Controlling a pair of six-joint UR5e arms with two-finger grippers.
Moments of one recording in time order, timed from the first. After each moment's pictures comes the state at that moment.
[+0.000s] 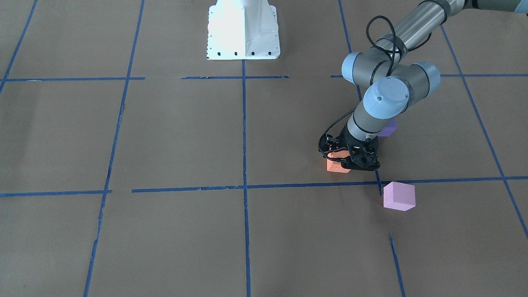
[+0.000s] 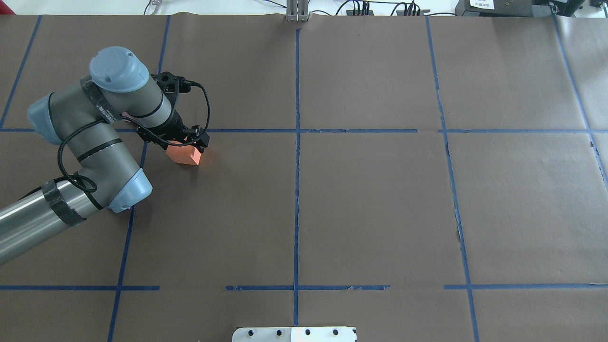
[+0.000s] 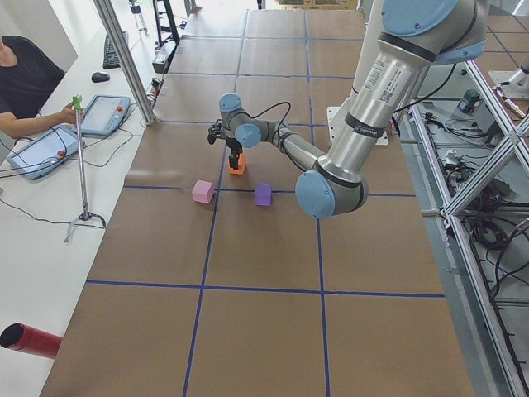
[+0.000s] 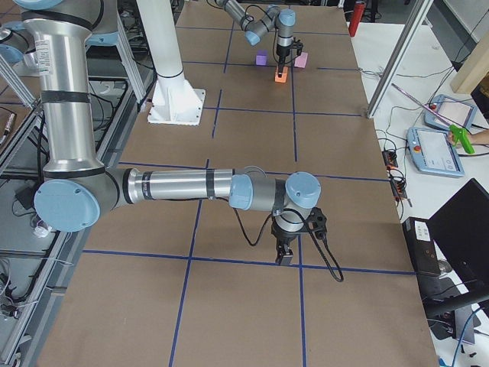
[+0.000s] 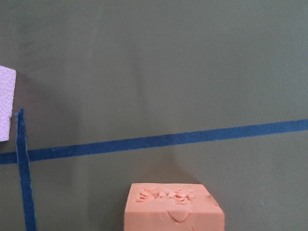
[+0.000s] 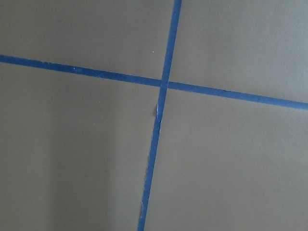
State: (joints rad) left arm -0.76 -2.09 -1.49 -1.82 -2.10 -0.89; right arm 1.52 -1.52 1.60 -1.72 2.29 -0.16
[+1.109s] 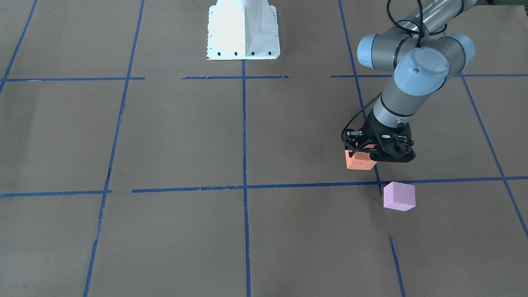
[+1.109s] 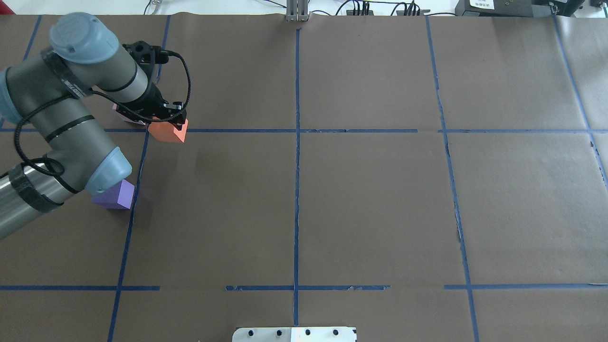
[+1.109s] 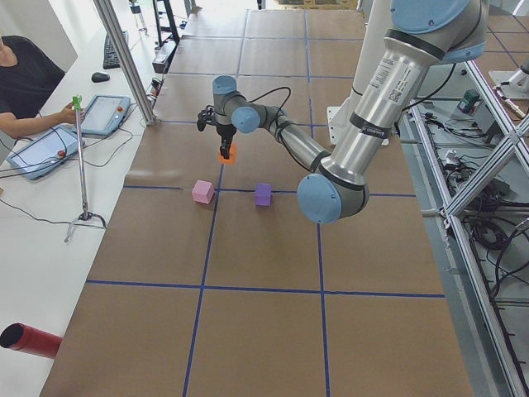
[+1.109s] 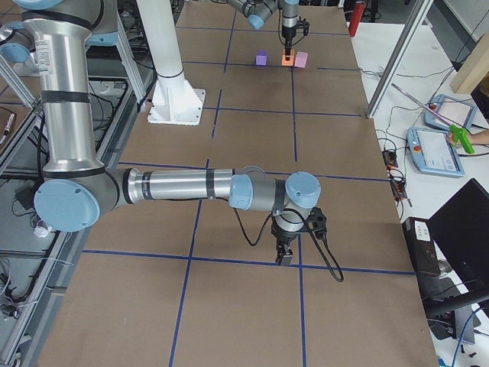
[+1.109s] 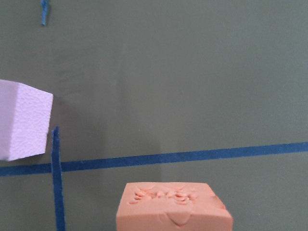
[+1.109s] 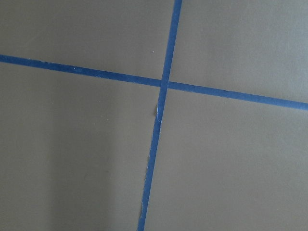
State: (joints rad) left arm -0.89 -2.06 -1.72 -1.57 -2.09 -0.80; right arm 1.52 -1.52 1.60 -1.72 2.29 -0.16
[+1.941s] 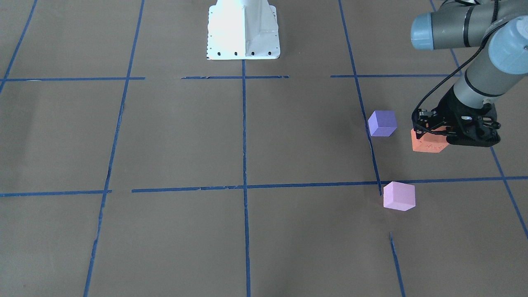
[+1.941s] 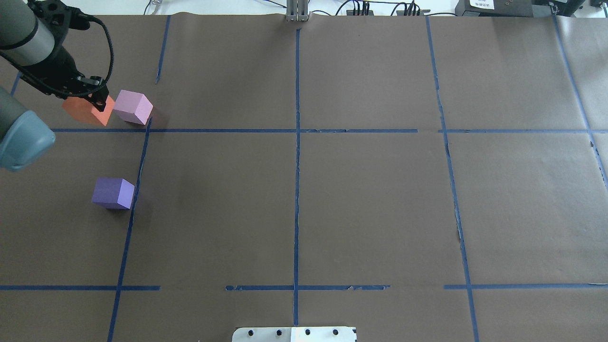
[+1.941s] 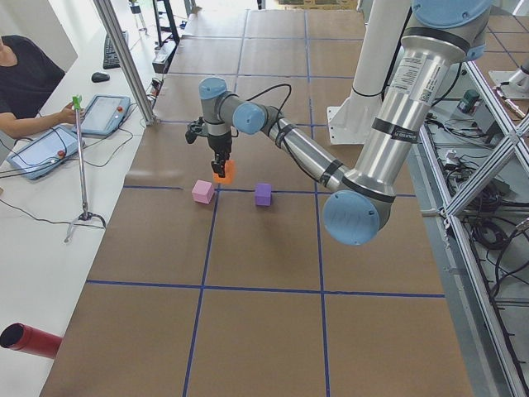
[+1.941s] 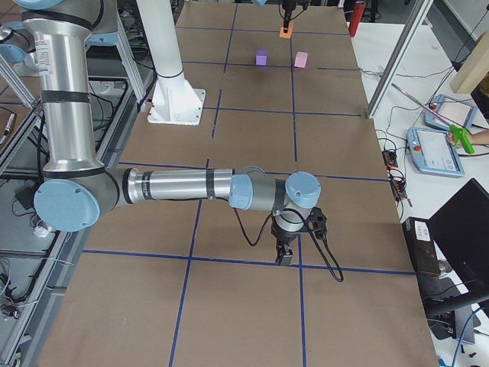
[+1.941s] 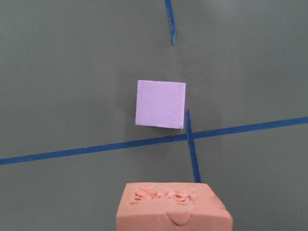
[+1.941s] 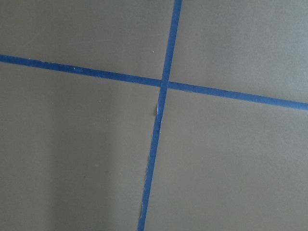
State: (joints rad) left arm -1.07 -1.91 -1.81 -1.39 -2.18 -0.49; right arm 1.52 -1.52 1.60 -1.72 2.29 -0.16
